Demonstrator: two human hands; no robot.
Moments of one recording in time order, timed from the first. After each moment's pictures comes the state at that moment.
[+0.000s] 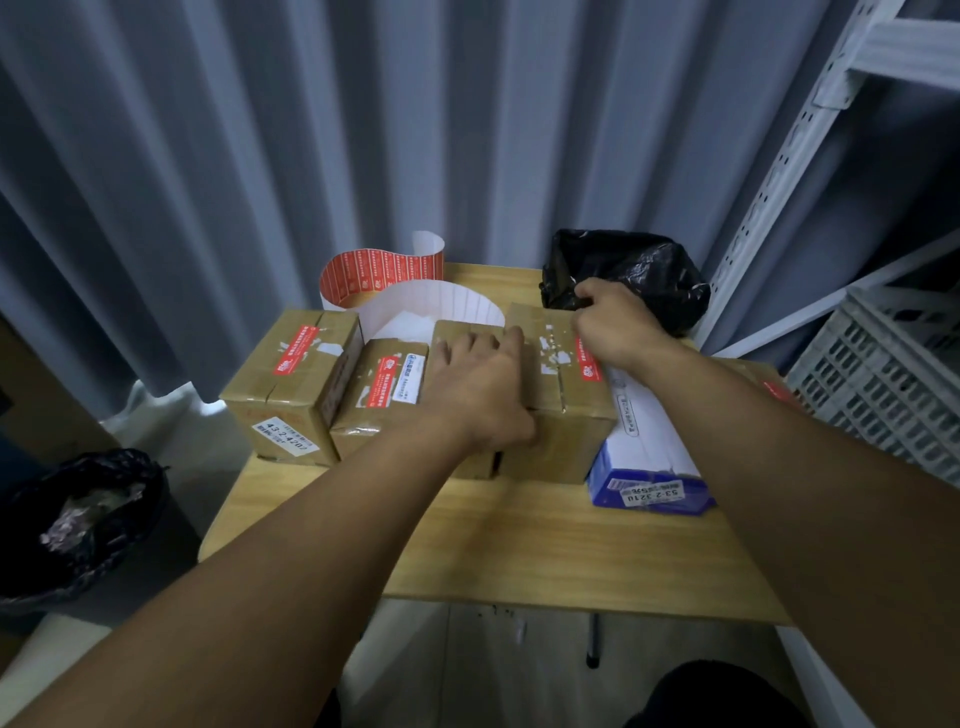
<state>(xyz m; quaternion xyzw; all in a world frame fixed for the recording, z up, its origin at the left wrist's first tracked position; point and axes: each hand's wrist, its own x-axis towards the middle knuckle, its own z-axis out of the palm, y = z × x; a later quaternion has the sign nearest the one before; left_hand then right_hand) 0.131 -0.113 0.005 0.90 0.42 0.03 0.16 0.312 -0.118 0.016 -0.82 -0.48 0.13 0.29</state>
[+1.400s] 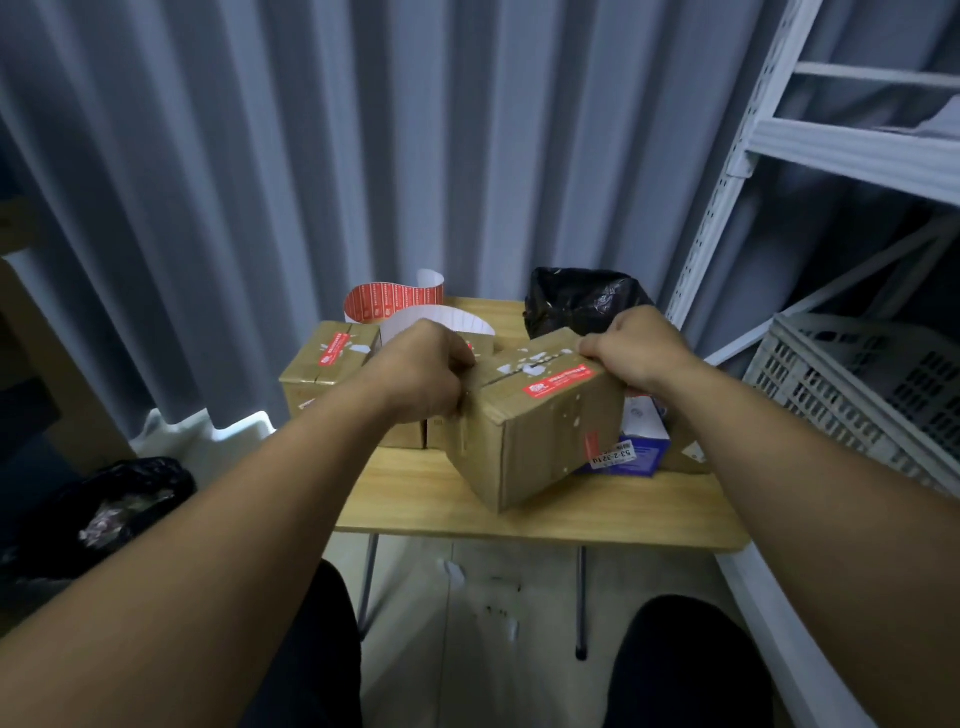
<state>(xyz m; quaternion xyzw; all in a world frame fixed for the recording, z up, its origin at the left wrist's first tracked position) 0.037 -0.179 0.067 0.85 0.43 0.15 0.28 0.259 -0.255 0.076 -0.85 -0.42 0.12 0.31</state>
